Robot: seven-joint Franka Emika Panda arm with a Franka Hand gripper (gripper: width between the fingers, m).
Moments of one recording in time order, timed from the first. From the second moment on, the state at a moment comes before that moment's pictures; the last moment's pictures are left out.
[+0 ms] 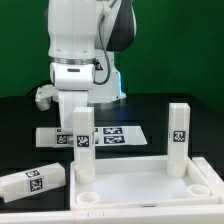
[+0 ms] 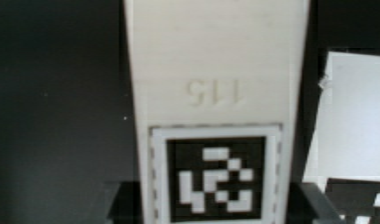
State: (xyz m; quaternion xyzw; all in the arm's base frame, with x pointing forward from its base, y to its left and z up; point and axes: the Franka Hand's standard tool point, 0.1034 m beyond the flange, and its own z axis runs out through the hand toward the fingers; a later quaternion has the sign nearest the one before) arm 0.412 -0.078 0.031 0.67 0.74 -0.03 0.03
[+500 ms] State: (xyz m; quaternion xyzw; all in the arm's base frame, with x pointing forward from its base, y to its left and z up) arm 0.383 -0.103 0.014 0.45 0.89 -0.07 -0.02
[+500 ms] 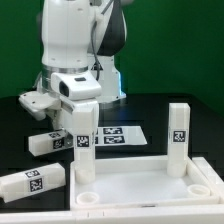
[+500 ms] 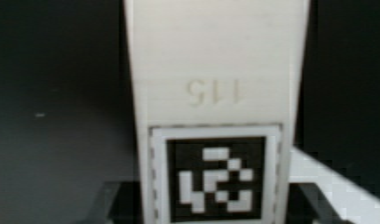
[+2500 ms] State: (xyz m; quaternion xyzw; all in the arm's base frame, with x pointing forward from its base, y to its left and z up) arm 0.419 -0.143 0.090 0.84 0.53 -0.08 0.04
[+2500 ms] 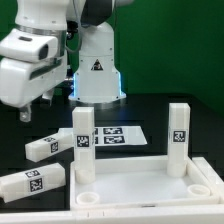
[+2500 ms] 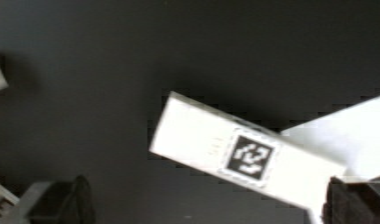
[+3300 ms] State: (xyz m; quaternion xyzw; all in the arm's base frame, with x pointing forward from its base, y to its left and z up) arm 0.426 -0.144 0.077 0.99 0.06 -0.13 0.03
